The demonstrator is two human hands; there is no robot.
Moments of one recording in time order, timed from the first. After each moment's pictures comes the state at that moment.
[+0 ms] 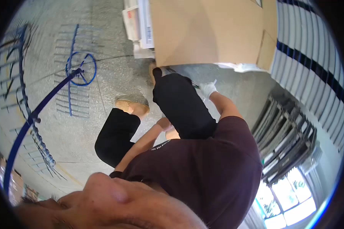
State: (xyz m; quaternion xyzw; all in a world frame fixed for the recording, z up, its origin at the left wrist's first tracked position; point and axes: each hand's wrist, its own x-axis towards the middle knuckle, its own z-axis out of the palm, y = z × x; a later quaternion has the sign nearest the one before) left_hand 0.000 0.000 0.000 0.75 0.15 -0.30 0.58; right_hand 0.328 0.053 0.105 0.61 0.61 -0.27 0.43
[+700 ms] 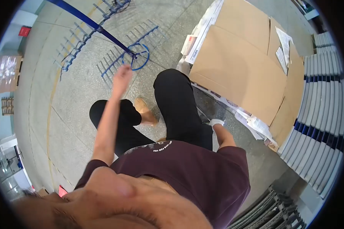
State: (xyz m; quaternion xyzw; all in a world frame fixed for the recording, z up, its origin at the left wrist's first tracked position) left_hand -0.156 0.217 0.201 0.58 0.64 0.39 0.31; right_hand 0.362 0.039 -0.017 0.67 0.53 -0.37 0.37
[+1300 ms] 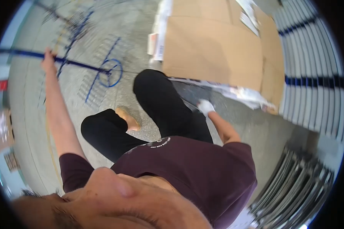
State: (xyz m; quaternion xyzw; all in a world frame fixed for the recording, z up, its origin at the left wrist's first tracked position) left_hand -0.299 0.492 0.331 0.41 0.66 0.58 0.25; right_hand 0.350 0.019 0.009 0.76 0.58 -0.28 -0.02
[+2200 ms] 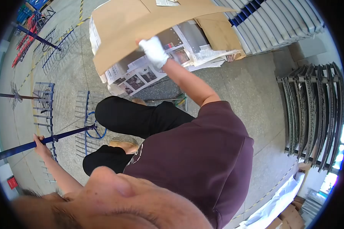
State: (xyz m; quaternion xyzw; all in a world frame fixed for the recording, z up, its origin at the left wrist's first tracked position) left_hand -0.254 0.419 0.405 0.50 0.55 0.53 0.42; right_hand 0.353 0.177 0.374 0.60 0.31 -0.28 -0.68
